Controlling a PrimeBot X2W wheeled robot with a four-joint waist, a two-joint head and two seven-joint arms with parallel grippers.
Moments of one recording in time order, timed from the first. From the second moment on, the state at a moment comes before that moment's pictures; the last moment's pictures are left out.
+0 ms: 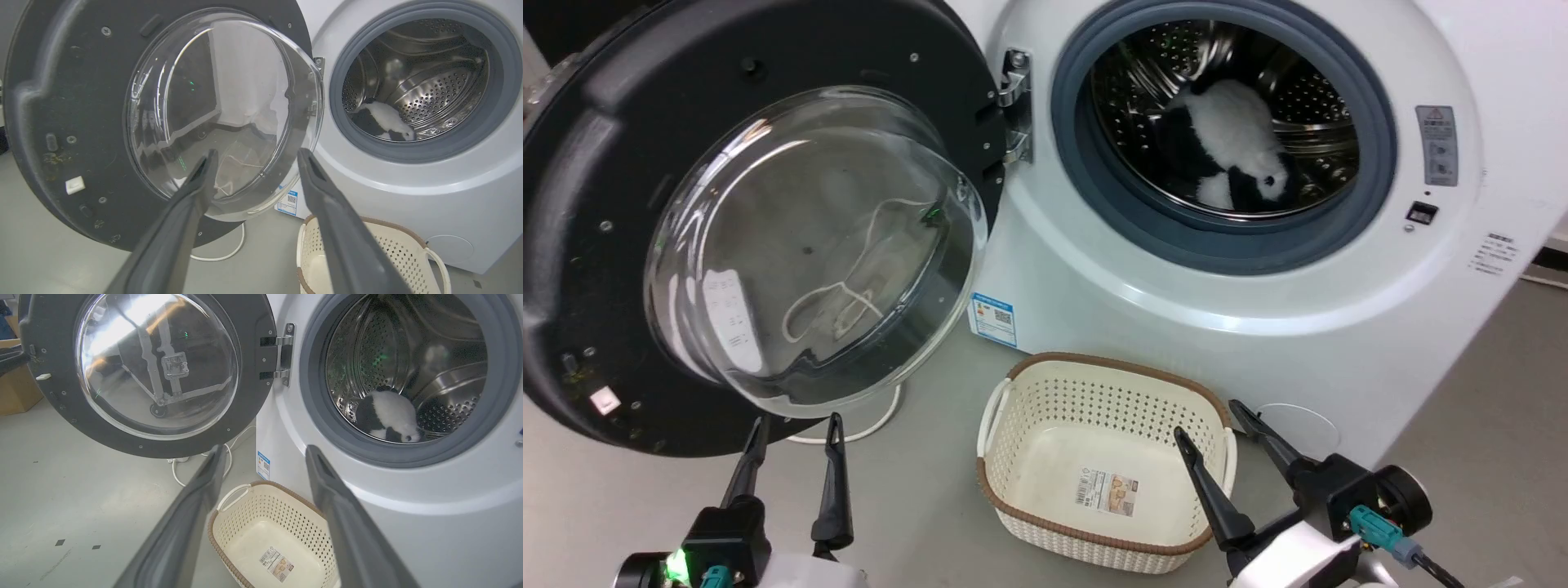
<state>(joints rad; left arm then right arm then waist) 0.08 0.05 0.04 -0.07 -0.03 0.00 -0.16 -0.08 -0.05 0.23 0.16 0.04 0.13 -0.16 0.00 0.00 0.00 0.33</state>
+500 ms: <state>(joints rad) 0.10 0.05 0.05 -0.08 -0.03 0.00 -0.19 -0.09 -0.05 0.27 0.20 0.05 0.13 -0.19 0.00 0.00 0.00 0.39</state>
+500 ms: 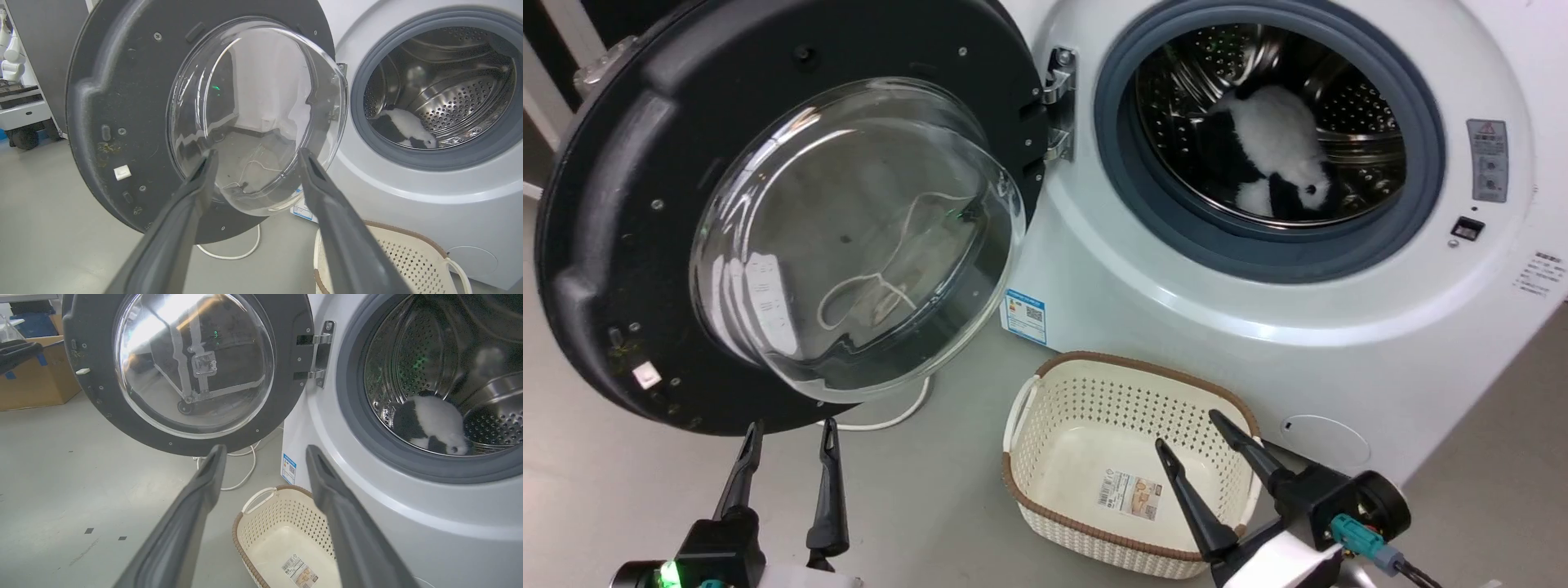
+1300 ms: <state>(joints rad) -0.10 0.09 0.35 -0.20 -0.40 -0.08 -0.24 -0.09 -0.05 0.28 0.25 0.03 0.13 -0.24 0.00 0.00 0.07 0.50</state>
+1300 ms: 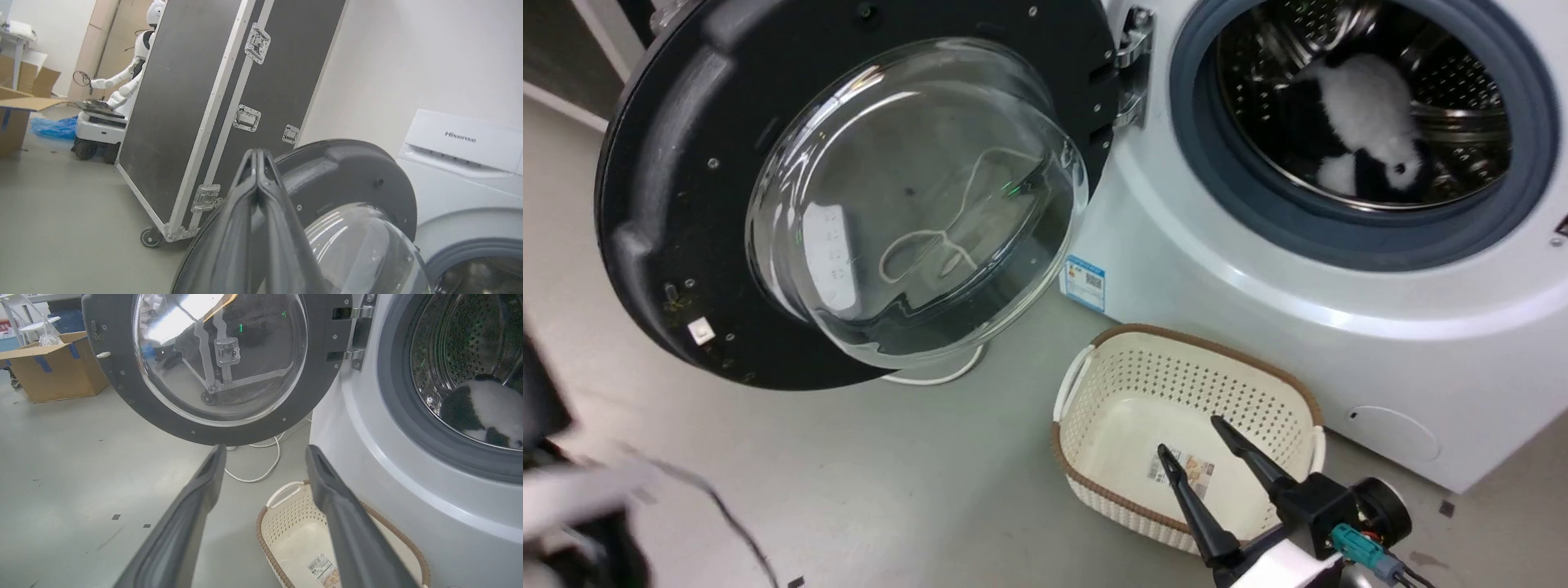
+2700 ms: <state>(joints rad) -0.68 0.46 0.55 0.71 -1.22 -0.12 0.90 -0.13 -0.05 0.26 0.28 0.02 0.13 -0.26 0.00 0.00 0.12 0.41</state>
